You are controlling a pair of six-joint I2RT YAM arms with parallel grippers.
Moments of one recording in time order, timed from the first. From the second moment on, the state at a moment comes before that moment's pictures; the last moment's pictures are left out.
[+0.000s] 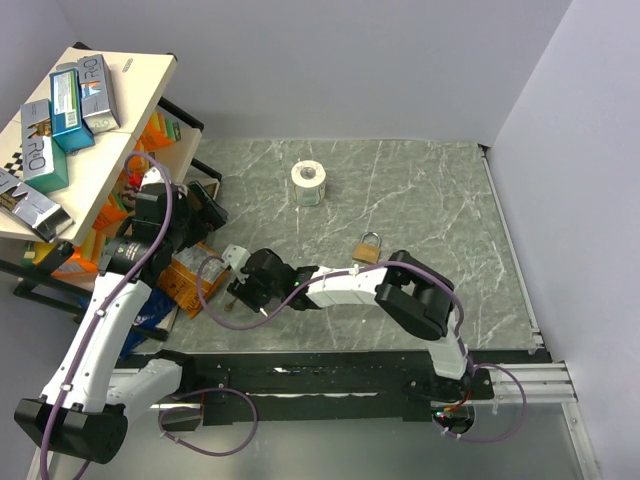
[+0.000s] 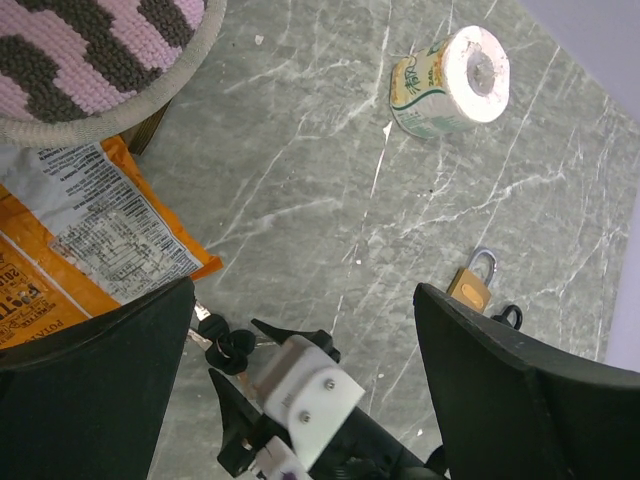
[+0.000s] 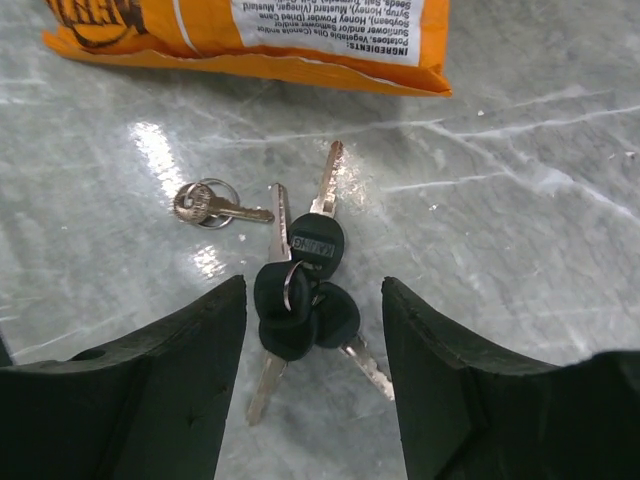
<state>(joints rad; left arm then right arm) -0.22 0.98 1.12 -0.72 -0.12 -0.73 1.14 2.01 1.28 0.09 0.04 -0.02</state>
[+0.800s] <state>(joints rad) -0.22 0.98 1.12 -0.72 -0.13 -0.73 1.15 2.10 1.40 0.01 0.11 -0.07</state>
